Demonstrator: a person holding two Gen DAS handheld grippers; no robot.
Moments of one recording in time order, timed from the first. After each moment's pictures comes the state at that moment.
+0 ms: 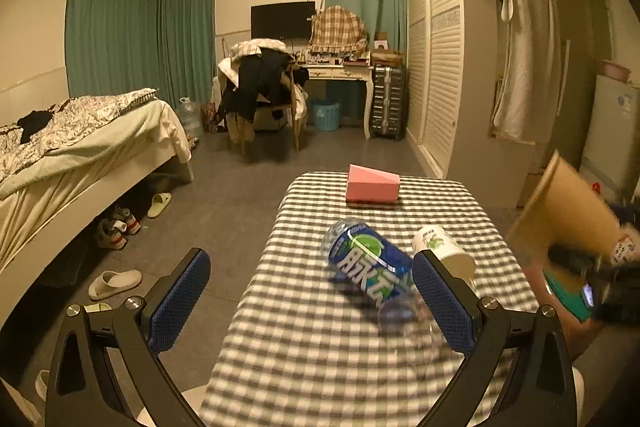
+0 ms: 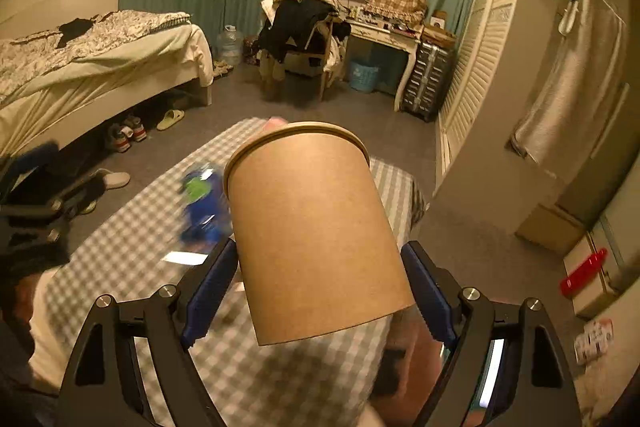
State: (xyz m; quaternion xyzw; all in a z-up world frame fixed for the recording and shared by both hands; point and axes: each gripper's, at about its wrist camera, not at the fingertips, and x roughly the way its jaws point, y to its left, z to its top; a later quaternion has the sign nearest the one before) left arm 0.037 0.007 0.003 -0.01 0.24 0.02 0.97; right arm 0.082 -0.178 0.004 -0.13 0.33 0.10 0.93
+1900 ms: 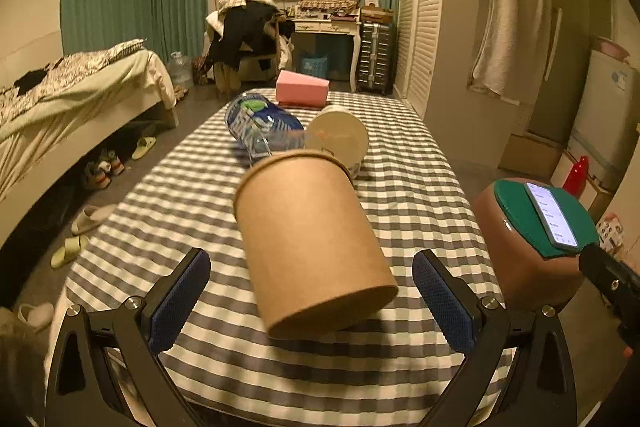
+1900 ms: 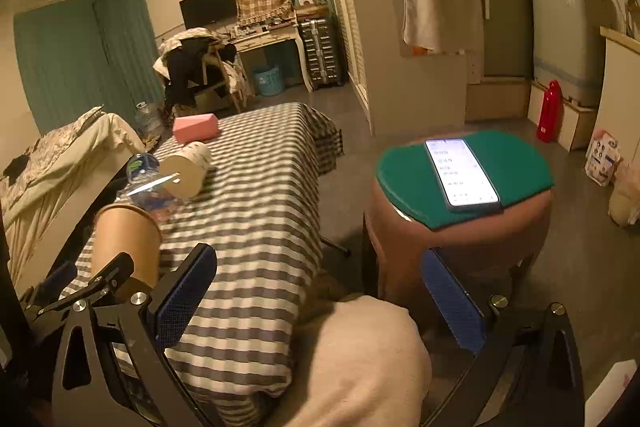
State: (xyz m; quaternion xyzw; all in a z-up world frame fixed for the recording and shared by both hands) left arm -0.028 -0.133 -0.080 -0.03 0.32 0.02 0.95; right arm -0.066 -0.321 -0.079 0.11 0.30 -0.04 0.95
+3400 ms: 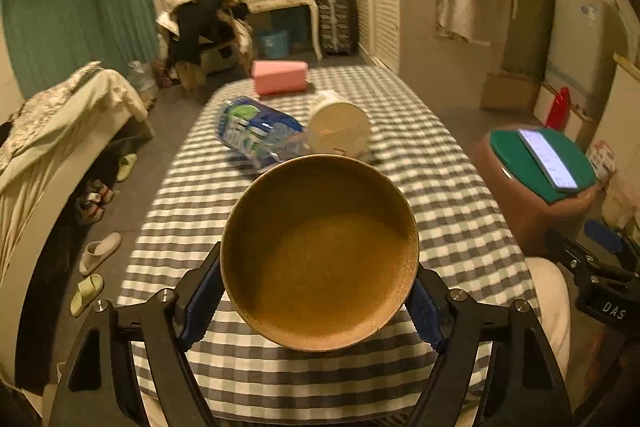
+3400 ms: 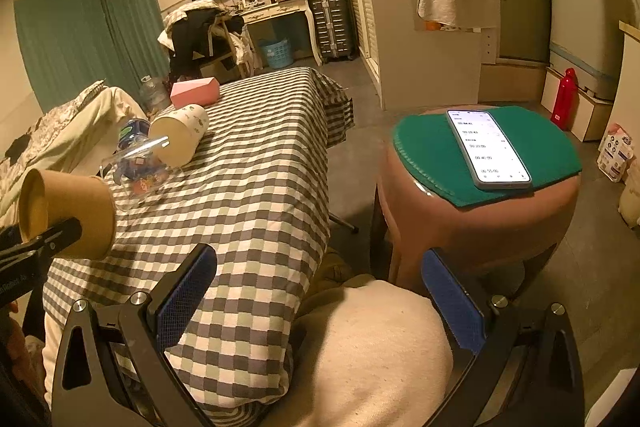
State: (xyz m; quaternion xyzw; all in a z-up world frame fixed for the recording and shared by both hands) left arm 0.001 -0.111 -0.059 0.07 0.38 -0.05 0.92; right arm -0.034 -0.306 -0.111 0.10 0.35 -0.01 0.93
